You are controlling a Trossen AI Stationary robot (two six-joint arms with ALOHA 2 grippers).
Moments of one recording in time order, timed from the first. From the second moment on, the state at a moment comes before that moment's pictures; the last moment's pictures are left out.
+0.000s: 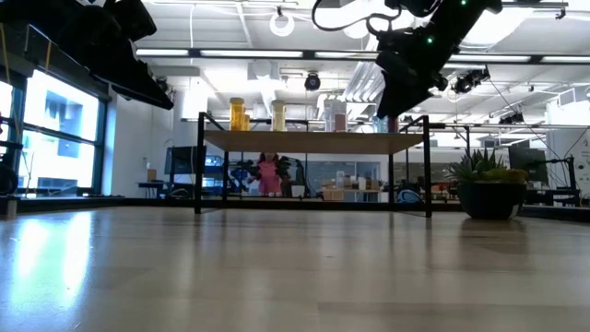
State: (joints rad) left arm 0.11 0.70 0.48 -0.40 -0.22 -0.09; right arm -0.17 1.28 0.96 -0.55 0.50 0.31
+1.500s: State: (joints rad) left arm -0.10 0.32 0.14 -0.03 -0.25 -0.06; right arm 0.08 0.72 0.71 -0.38 0.54 0.23
